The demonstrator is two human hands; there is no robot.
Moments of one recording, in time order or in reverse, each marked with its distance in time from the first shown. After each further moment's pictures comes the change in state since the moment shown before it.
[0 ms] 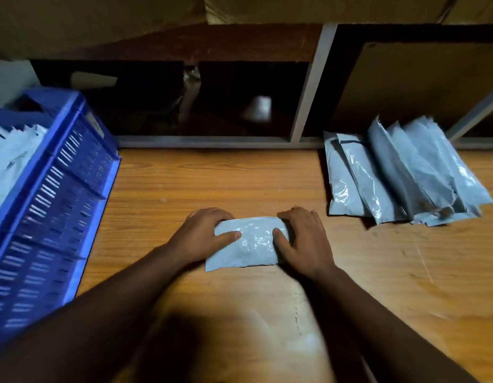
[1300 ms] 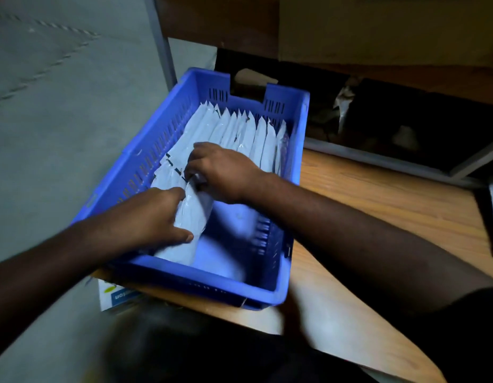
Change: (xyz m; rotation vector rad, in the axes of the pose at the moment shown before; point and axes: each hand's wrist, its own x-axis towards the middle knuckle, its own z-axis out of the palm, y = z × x) left_hand -0.306 -0.235 -0.293 0.340 -0.049 -0.444; right_hand 0.120 -0.538 0.200 -0.193 -0.345 -1.029
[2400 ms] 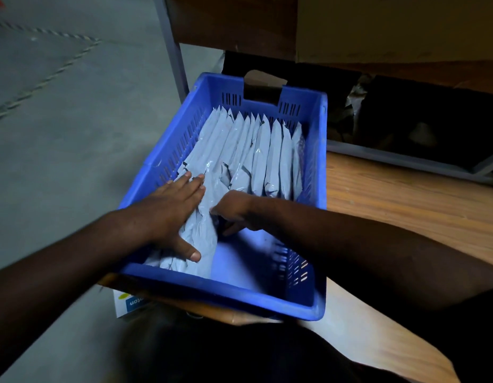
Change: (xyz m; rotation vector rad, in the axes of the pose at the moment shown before) left_hand 0.042 -0.057 0.009 0.307 -0.176 0.231; right_hand 0.013 -0.019 0.051 1.116 -0.380 1.043
